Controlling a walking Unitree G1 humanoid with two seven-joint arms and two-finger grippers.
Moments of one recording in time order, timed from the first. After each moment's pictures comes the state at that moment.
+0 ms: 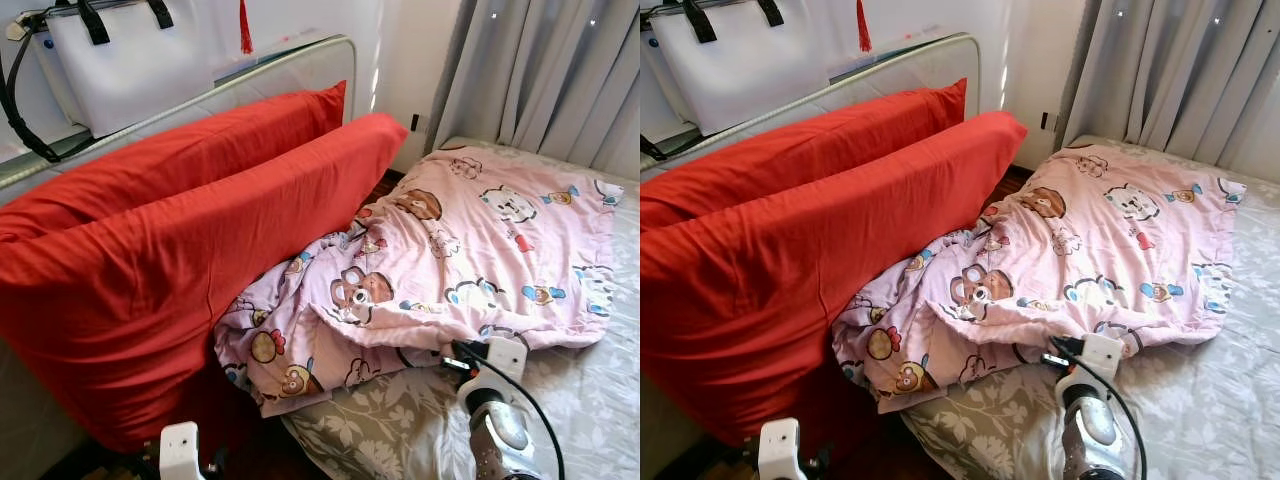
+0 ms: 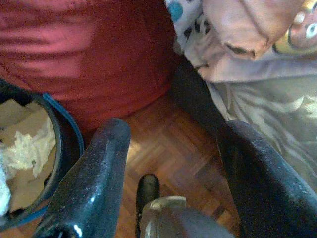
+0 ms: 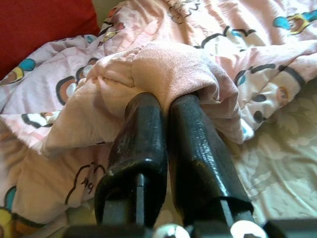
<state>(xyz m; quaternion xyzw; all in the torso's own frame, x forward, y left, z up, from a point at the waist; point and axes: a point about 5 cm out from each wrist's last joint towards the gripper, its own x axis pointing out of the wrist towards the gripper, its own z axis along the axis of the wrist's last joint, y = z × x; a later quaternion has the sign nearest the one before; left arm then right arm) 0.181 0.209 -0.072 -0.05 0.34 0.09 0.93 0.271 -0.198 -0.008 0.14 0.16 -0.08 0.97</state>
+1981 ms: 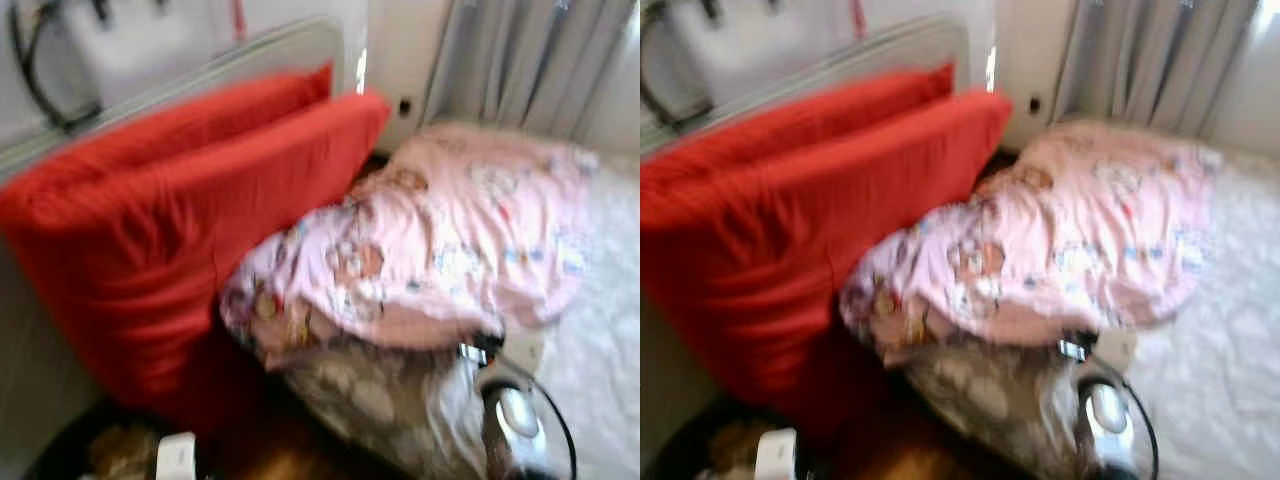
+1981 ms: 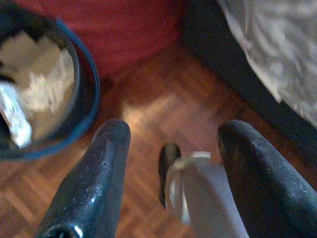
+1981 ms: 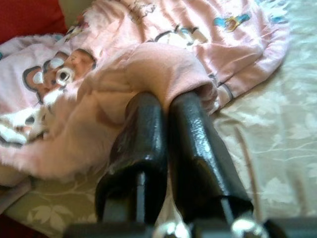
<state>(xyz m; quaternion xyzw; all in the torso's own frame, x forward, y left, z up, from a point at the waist) 0.165 0.213 -0.082 -0.05 0.38 0.09 0.92 0.281 -0.213 0.007 0.11 0.12 -0.12 0.98</state>
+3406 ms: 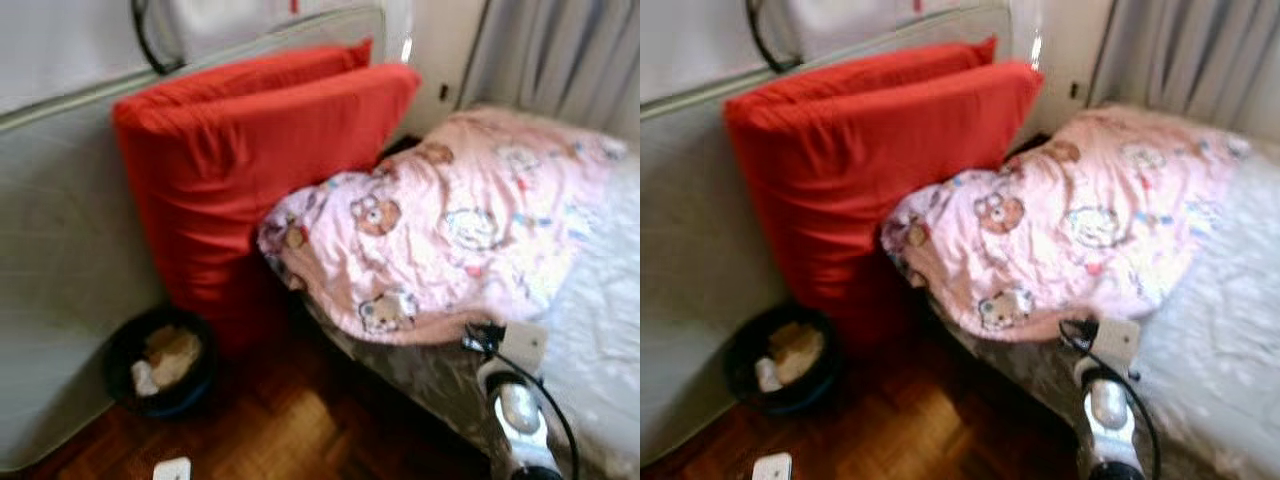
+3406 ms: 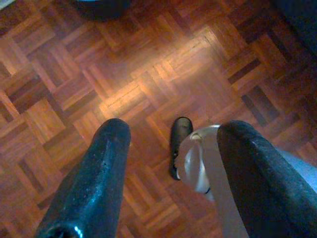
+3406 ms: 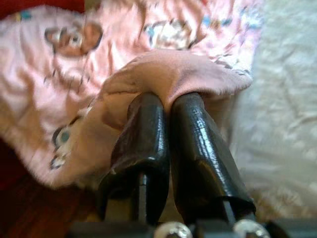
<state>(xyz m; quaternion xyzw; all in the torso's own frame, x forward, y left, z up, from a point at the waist) 0.150 0.216 -0.089 -0.06 0.41 0.10 0.90 0.283 -0.215 0.014 0.04 0.11 -0.14 0.98</state>
